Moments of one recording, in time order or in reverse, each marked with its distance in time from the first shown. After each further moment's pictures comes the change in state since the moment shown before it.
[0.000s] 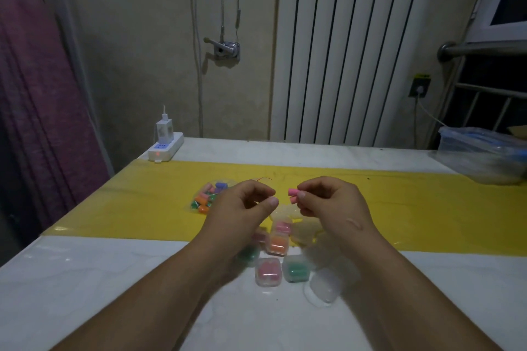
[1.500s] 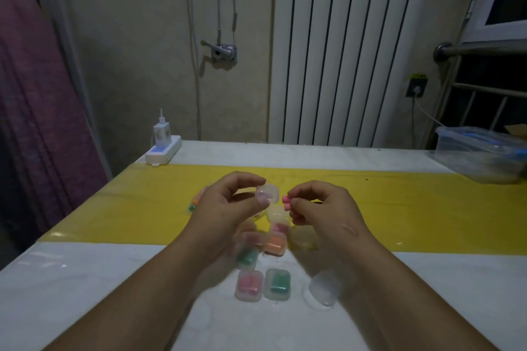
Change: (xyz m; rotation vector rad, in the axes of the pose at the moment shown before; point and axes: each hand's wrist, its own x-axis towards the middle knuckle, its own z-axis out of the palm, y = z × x) left_hand -0.001 0.011 -0.016 -0.228 -0.093 0.029; right_hand -0.004 -0.001 0.005 0.003 -0.040 0.048
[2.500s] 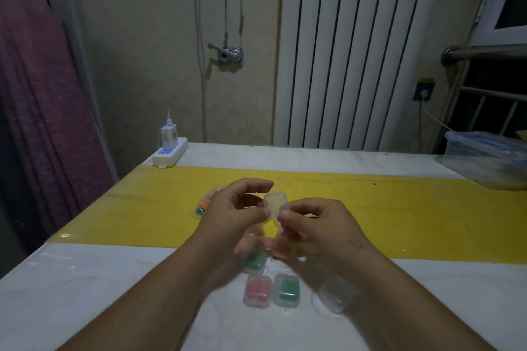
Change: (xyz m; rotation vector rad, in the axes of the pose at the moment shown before) left_hand 0.008 -0.008 -0.008 0.044 -0.020 0.063; right_hand -0.013 -0.002 0.013 0.010 -0.152 0.076
